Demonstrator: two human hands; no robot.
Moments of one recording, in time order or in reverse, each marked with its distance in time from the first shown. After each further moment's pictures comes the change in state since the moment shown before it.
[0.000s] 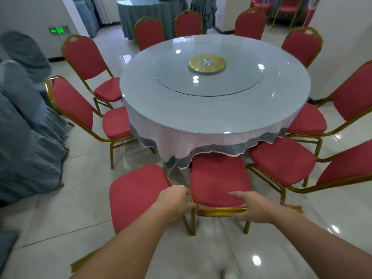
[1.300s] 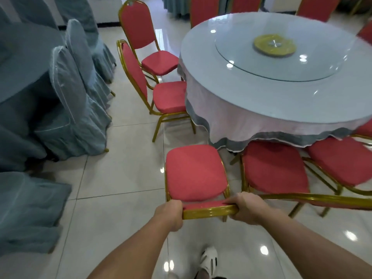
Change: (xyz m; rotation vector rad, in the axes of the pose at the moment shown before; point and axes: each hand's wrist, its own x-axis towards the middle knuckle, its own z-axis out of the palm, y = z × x) left_hand -0.156 -0.336 0.068 -0.110 -0.190 -0.240; right_hand 0.065 -0.323 0.165 -0.309 -0.092 -0.194
